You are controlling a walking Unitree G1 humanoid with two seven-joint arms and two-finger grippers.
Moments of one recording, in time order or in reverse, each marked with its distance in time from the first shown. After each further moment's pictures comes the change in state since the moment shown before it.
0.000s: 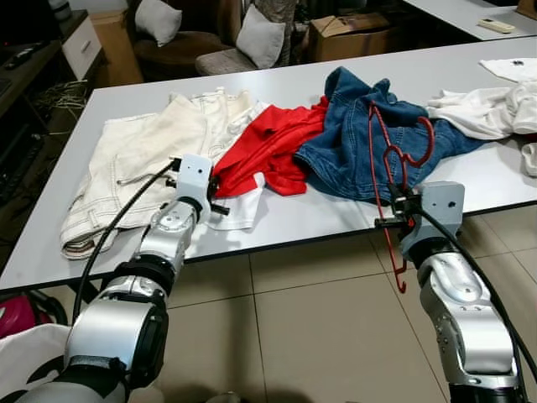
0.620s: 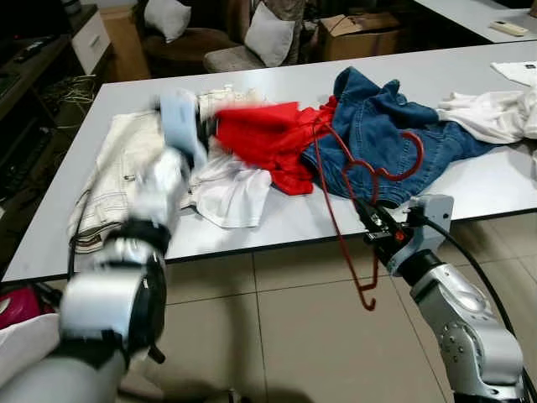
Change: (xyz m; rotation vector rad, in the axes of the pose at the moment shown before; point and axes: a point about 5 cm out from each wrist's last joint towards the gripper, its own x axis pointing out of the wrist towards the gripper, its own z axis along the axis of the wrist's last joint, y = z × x) left arm 0.005 0.018 0.113 -0.069 -0.416 -0.108; right arm -0.012 0.018 -0.006 0.351 0.009 0.343
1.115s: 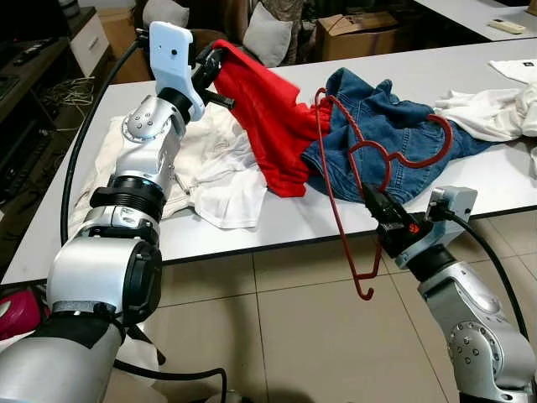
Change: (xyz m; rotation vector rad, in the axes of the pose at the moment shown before) left arm 0.014 0.003 0.049 0.065 -0.138 -0.050; right arm -0.005 0.000 0.016 0.055 -0.094 0.024
